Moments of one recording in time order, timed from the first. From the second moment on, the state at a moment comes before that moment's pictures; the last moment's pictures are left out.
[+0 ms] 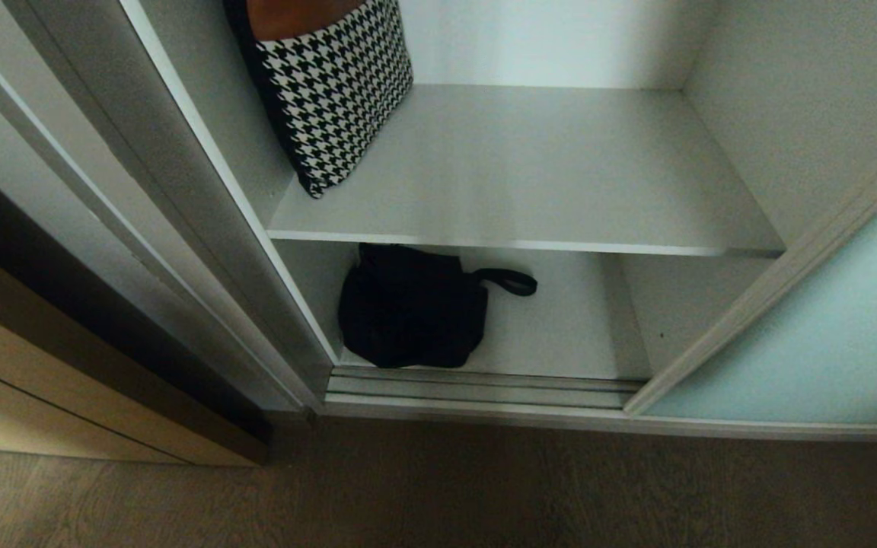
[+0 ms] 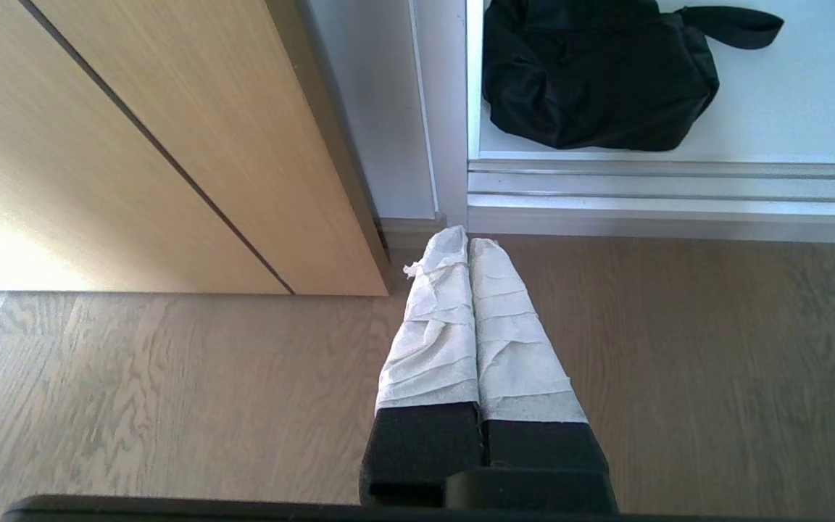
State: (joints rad) left arm 0.02 0.00 0.00 0.00 -0.01 0.08; right arm -0.25 1.01 -1.93 0.52 0.36 0.34
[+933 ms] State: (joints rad) left arm 0.02 0.00 0.00 0.00 -0.01 0.08; right arm -0.42 1.18 -1.93 0.42 0.31 0.38
